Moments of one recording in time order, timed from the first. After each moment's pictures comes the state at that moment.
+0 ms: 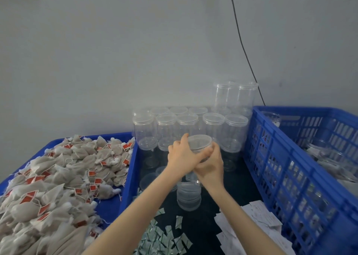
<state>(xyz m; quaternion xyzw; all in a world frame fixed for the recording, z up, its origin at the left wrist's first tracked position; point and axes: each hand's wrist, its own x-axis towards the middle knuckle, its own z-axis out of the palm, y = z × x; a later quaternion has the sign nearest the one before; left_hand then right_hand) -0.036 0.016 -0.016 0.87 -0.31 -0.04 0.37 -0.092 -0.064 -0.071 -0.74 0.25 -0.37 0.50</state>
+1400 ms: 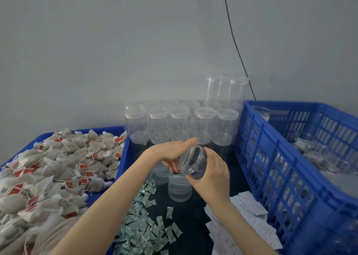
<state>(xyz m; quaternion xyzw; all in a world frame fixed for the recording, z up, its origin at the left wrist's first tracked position) -0.019 0.023 0.001 0.86 -0.39 -0.28 0.18 -0.144 -0.064 -0.105 -0.86 0.20 -0.45 0.13</state>
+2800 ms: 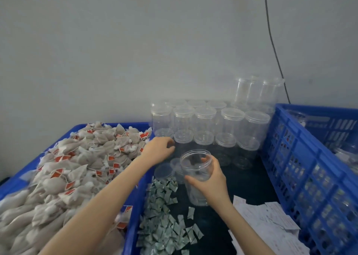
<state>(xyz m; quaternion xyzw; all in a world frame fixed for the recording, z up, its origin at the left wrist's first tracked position) 0.065 0.092 -0.048 0.92 -0.36 0.03 0.18 -0.109 -0.028 -0.111 -0.78 0.16 -0.29 0.54</state>
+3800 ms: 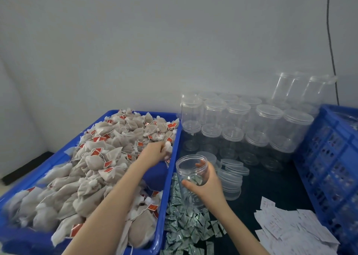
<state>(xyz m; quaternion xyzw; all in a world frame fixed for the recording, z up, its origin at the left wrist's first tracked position) 0.095 0.190 -0.103 0.95 -0.23 -0.01 0.21 -0.083 0.041 -0.139 -0.76 0.08 -0.16 0.62</state>
